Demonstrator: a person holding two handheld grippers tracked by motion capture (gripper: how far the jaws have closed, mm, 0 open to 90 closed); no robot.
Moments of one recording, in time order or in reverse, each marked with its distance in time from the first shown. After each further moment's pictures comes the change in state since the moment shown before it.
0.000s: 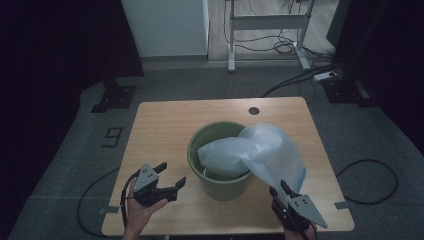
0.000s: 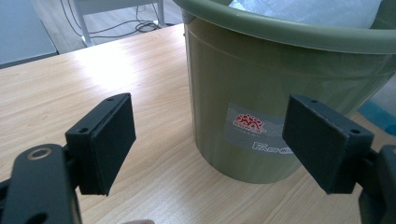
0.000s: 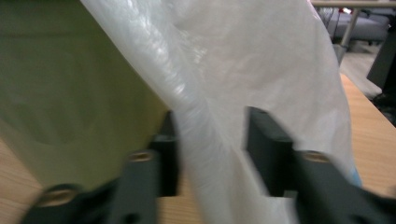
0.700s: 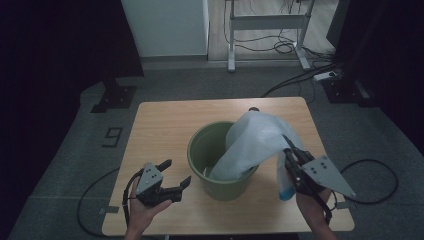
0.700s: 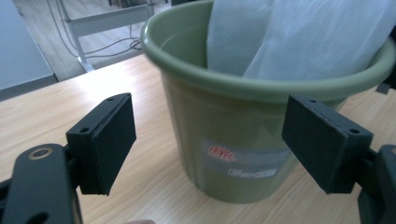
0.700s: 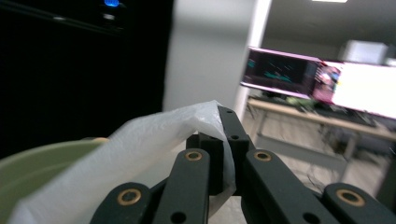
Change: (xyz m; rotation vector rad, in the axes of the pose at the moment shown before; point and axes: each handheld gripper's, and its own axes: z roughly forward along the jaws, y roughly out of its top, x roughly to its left) left arm -0.023 0.026 -0.007 -0.054 -0.029 0.063; right arm 0.002 0.154 -0.002 -0.330 0.142 -0.193
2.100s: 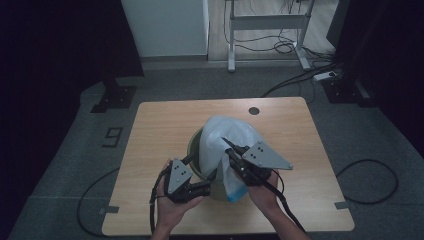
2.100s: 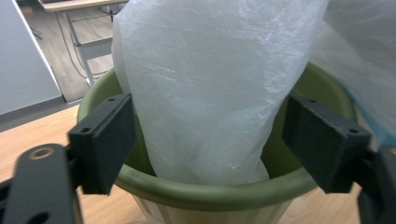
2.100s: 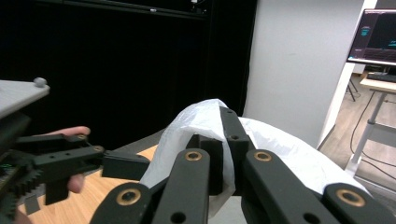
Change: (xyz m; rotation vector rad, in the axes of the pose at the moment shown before) left arm -0.051 0.031 0.039 -0.063 0.079 0.018; right arm 0.075 0.009 0.063 0.107 0.315 0.130
